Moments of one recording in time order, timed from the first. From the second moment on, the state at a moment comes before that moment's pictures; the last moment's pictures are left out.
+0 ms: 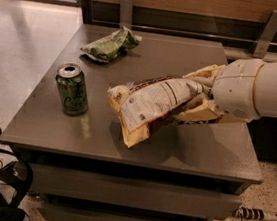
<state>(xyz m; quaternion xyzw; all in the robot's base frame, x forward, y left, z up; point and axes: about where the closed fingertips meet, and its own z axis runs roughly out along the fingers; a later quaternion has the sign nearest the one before) 0.496 -0.100 0.938 -0.61 0.63 0.03 0.48</state>
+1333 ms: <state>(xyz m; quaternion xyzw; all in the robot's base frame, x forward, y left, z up) 0.491 -0.041 0.917 -0.68 0.56 0.10 0.46</state>
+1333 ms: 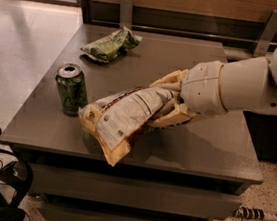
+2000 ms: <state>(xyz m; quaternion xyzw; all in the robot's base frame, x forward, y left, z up) 0.488 -0.036 0.919 -0.68 0.56 0.10 0.46</state>
